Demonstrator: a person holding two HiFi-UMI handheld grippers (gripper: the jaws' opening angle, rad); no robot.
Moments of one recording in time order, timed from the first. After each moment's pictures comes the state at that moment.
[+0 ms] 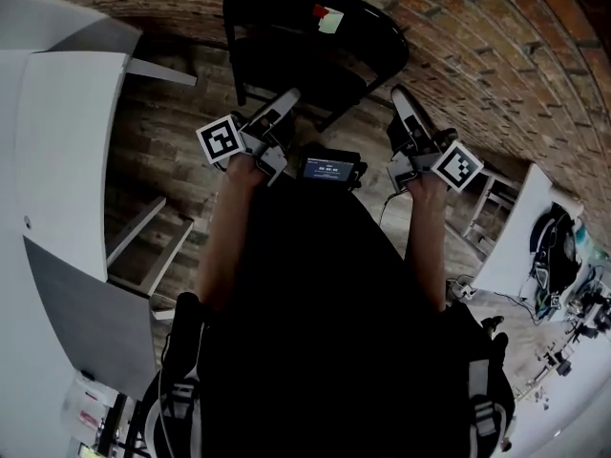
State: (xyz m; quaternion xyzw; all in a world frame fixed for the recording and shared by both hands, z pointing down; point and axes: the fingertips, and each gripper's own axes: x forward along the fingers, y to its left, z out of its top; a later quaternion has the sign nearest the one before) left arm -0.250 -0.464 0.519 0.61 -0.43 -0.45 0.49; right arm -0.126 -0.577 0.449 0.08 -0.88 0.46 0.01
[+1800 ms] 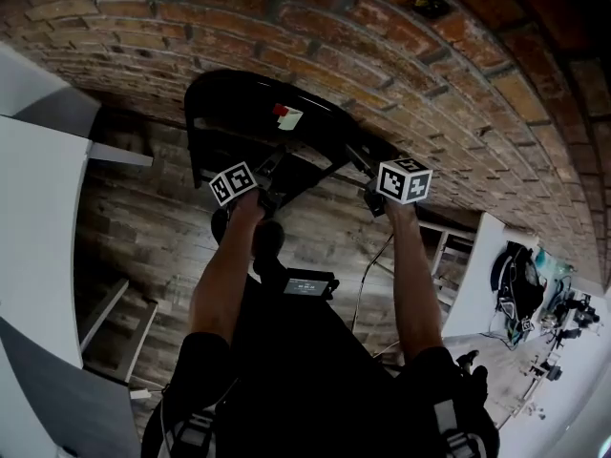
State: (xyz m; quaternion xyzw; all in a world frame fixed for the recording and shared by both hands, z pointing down) left arm -0.262 -0.584 0.722 0.50 -0.53 -0.37 0.57; right arm -0.150 -0.690 0.569 0.15 -0.91 0.23 0.30
